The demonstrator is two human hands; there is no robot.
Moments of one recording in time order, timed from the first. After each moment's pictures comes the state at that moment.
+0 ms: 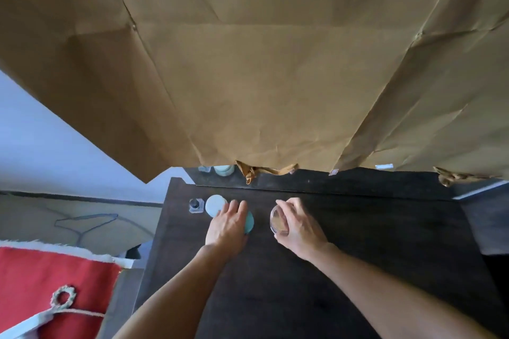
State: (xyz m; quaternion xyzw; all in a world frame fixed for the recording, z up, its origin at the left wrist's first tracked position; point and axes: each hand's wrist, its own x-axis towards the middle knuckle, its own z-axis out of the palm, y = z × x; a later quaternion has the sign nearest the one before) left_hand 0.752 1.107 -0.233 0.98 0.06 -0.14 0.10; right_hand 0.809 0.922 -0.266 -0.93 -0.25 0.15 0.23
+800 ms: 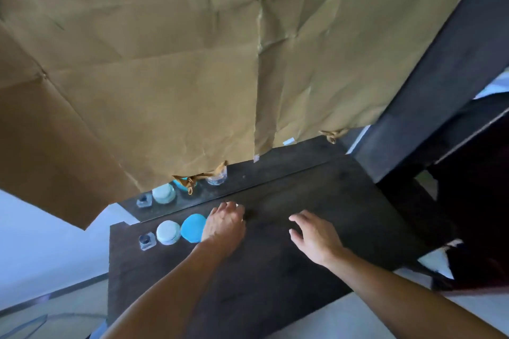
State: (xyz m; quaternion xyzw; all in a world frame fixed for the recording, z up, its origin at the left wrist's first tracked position) left_hand 0.764 1.042 -0.194 0.98 -0.16 -0.08 0.09; right_hand 0.724 0.809 -0.228 -0.98 -0.07 0.01 0.17
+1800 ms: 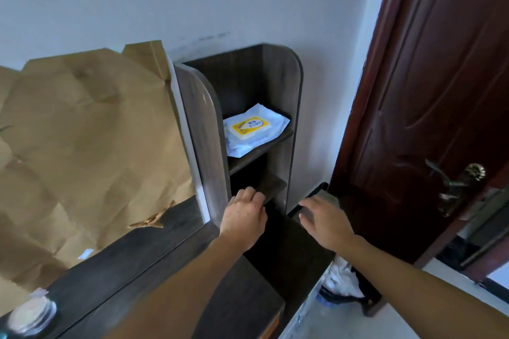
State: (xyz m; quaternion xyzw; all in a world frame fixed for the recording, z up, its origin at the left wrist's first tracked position) left_hand 0.782 0.586 -0.071 0.88 -0.41 0.14 0.20; right_hand 0.679 0.396 -0.095 -0.97 0.13 -0.14 0.15
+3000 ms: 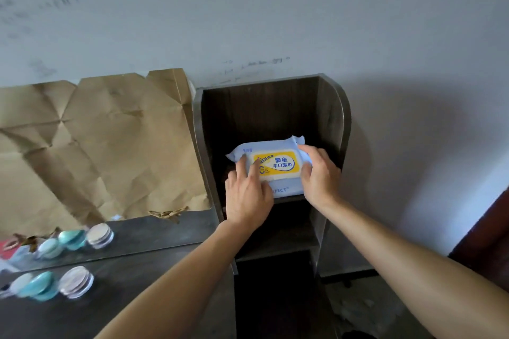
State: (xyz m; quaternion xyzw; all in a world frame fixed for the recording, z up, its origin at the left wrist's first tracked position) left_hand 0.855 0.449 0.014 0.95 0.01 0.22 0.20; right_hand 0.904 0.293 0.007 -0.87 -0.10 -0.32 0.37
